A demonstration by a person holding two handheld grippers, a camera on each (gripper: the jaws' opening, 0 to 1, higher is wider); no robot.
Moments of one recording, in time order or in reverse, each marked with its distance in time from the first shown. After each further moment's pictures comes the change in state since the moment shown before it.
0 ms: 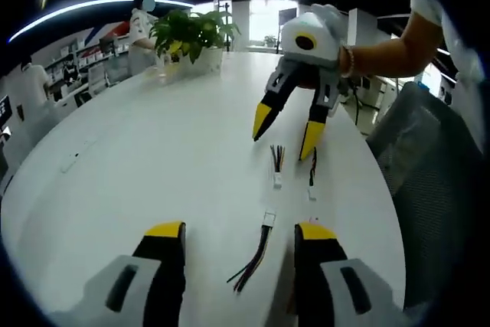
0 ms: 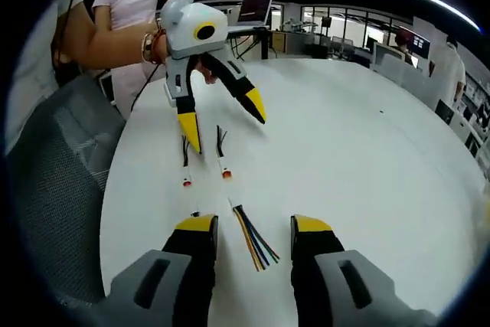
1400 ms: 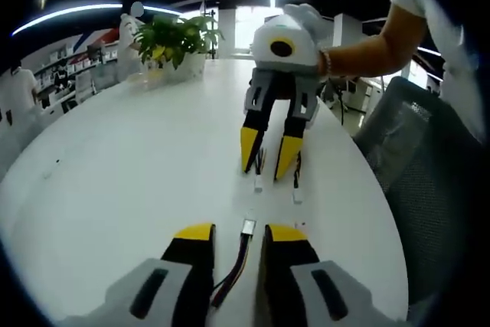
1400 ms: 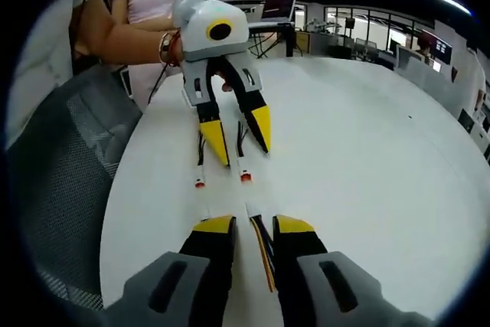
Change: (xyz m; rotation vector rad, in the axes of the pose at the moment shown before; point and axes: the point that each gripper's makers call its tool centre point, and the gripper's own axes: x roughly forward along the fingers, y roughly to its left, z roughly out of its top) left arm 0.014 -0.022 0.001 0.016 -0.057 -0.088; right arm 0.023 0.017 -0.001 -0.038 0.011 0.132
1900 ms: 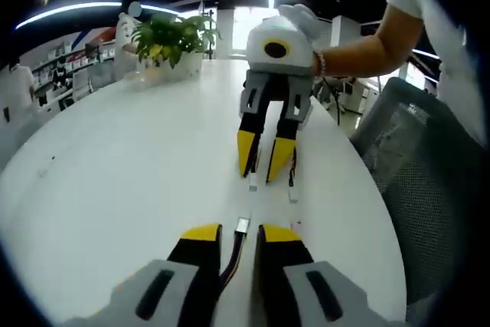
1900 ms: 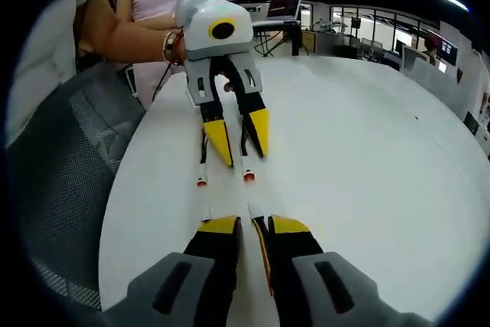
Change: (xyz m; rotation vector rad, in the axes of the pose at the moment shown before) left arm 0.002 -0.004 -0.003 -0.009 -0.004 -0.021; right arm 0.005 0.001 -0.001 -0.015 0.008 0.027
